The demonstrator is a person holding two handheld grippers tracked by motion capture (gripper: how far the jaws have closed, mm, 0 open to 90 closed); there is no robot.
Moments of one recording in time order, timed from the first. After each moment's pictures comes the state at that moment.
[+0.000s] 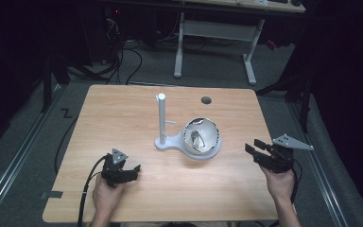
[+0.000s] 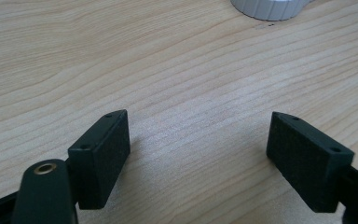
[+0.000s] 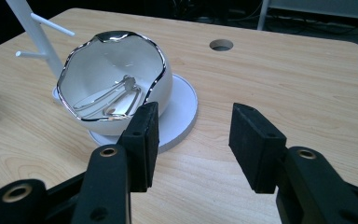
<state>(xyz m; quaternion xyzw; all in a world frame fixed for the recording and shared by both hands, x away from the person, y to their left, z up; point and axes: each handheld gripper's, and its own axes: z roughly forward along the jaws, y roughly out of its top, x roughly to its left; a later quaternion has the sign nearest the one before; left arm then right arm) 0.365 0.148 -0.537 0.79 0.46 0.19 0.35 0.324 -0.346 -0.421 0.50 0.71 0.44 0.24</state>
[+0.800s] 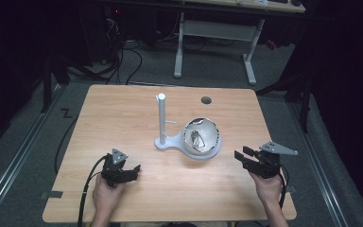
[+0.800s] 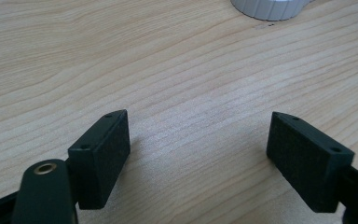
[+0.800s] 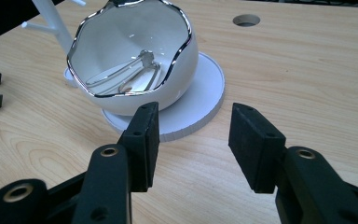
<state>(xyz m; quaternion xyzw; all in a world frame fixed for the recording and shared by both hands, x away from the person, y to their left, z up) 0.365 0.148 -0.537 0.79 0.46 0.19 0.35 0.327 -0.326 -0.453 0.50 0.72 0.43 0.21</state>
